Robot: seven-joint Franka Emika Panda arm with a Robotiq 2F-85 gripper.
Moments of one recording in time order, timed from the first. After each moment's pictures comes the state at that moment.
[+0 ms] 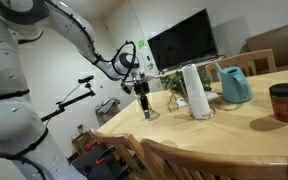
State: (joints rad) arm 0.21 0.28 -0.09 -2.26 -0.29 2.06 0.85
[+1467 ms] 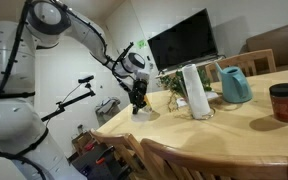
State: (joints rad) arm 0.22 0.47 -0.03 -1.98 -0.31 1.45 1.34
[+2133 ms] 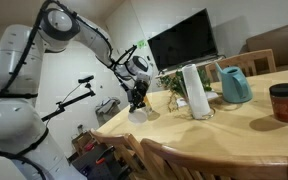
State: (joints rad) arm 0.24 0.58 -0.03 -1.87 -0.31 1.27 1.42
